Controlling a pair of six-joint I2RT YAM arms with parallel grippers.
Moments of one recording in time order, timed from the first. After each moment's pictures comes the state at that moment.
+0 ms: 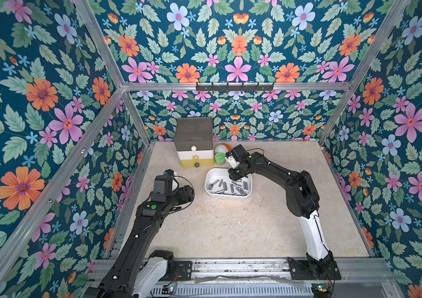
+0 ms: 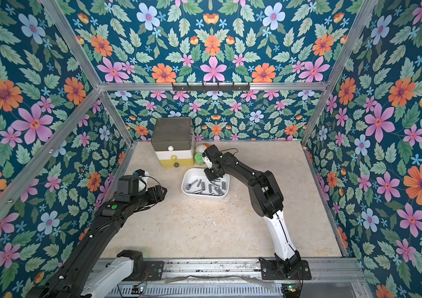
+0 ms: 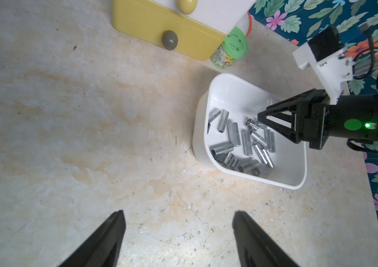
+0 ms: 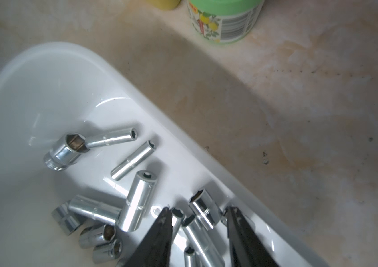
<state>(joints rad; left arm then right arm) -0.19 0.92 0.74 -0.59 0.16 -0.41 0.66 2.26 1.90 -0.76 -0.07 0.05</state>
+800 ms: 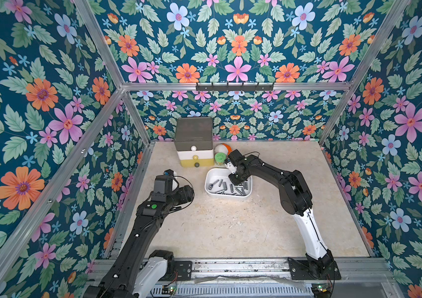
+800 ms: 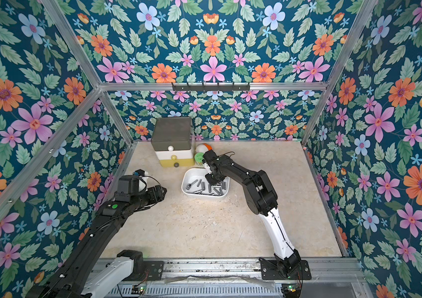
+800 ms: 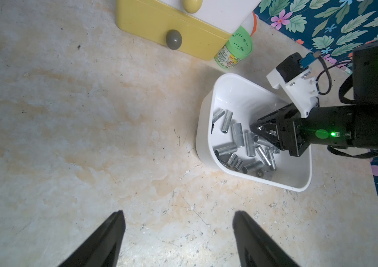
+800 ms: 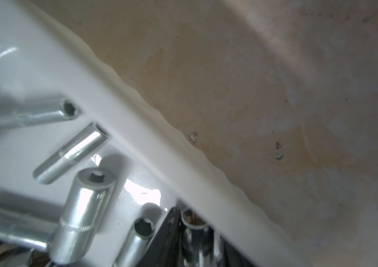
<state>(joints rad) -0.19 0.92 0.74 -0.59 0.16 -0.41 0.68 2.34 1.92 -0.82 0.01 -0.01</state>
